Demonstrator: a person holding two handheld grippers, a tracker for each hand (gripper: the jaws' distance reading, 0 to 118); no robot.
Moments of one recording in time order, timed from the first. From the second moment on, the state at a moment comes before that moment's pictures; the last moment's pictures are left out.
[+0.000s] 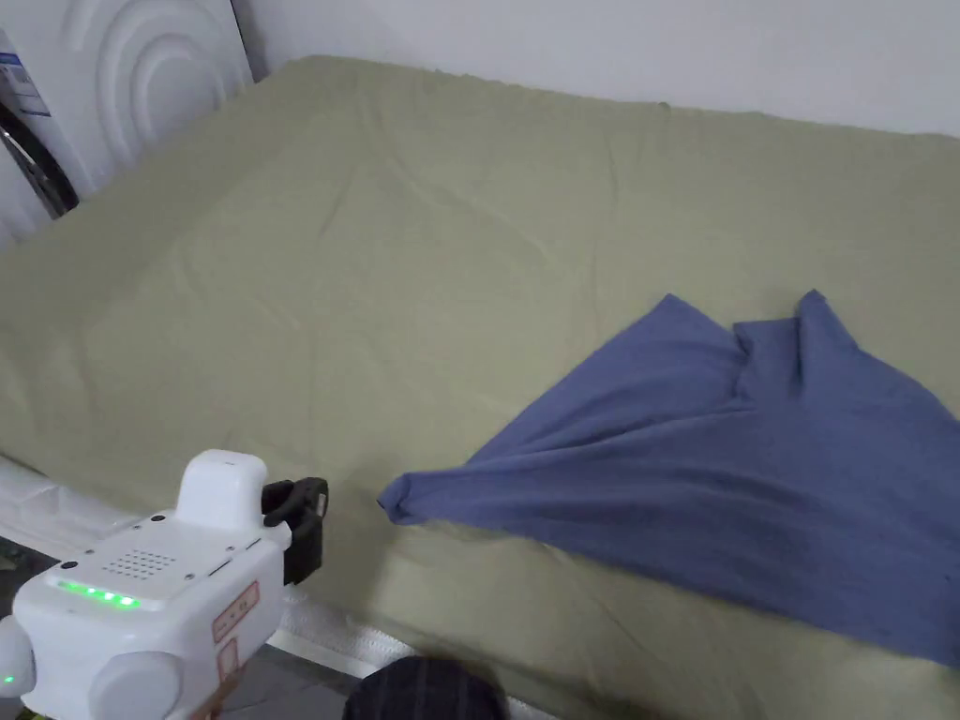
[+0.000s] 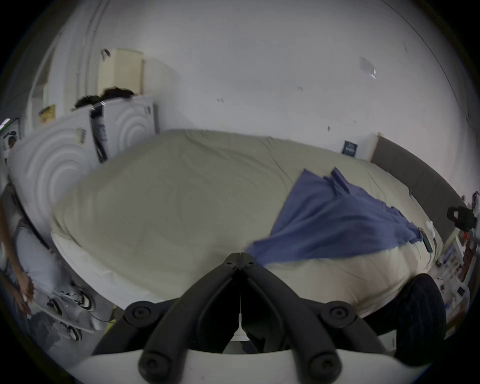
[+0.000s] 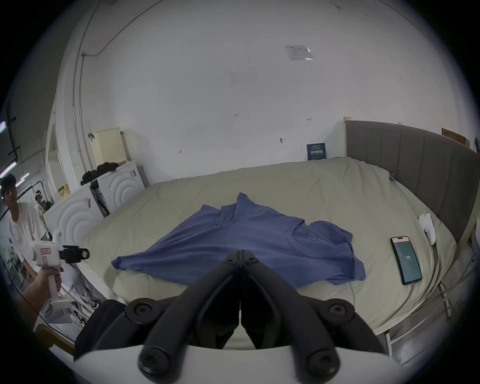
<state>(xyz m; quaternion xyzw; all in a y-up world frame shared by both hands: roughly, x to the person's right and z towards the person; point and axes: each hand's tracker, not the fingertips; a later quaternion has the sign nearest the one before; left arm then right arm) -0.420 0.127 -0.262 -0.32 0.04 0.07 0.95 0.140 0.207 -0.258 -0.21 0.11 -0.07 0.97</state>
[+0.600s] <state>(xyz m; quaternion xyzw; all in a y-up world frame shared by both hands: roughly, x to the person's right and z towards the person) -0.410 0.057 -0.353 -0.42 -0.04 0.12 0.90 0.113 0.200 -0.311 -0.27 0.11 -0.04 0.96</state>
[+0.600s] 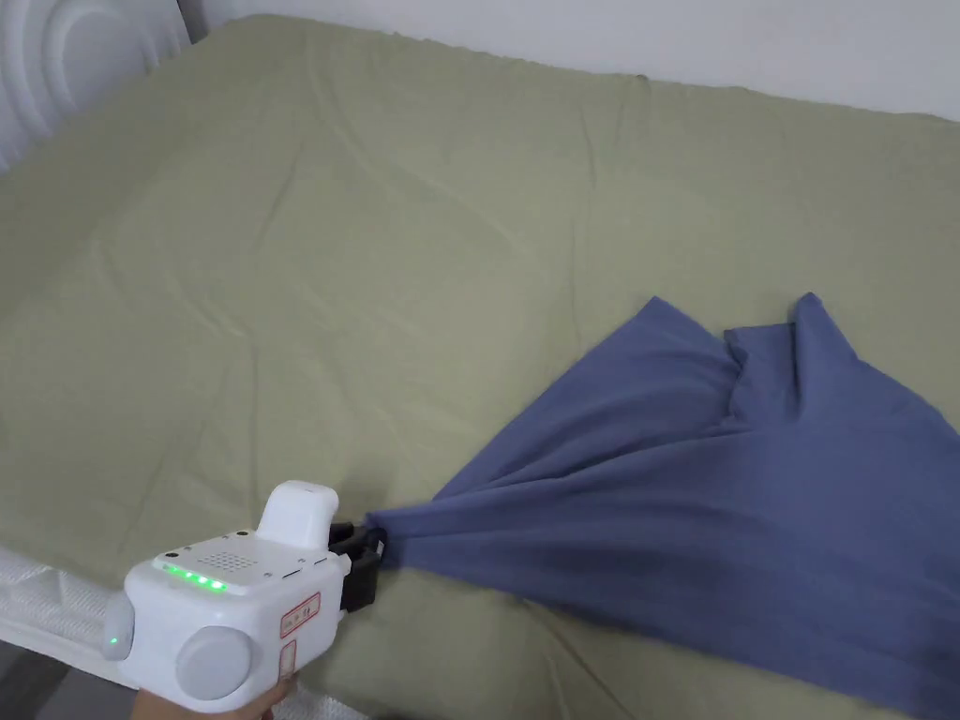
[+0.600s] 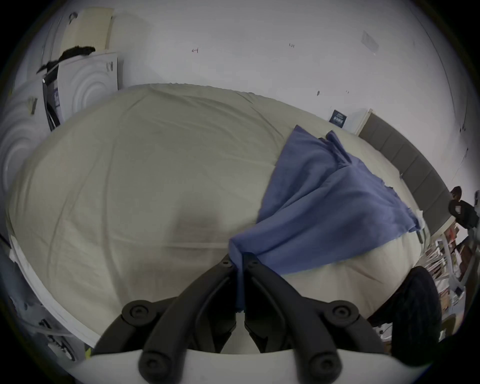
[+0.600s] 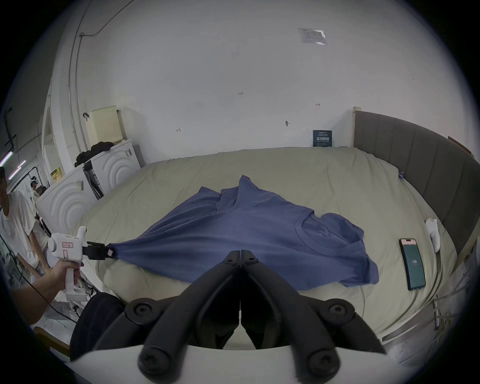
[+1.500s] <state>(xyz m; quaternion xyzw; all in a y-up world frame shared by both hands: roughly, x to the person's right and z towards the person) -0.439 0.074 -0.361 -0.39 -0.06 0.12 0.91 0.120 0.060 -0.745 -0.48 0.06 0.02 0.87</state>
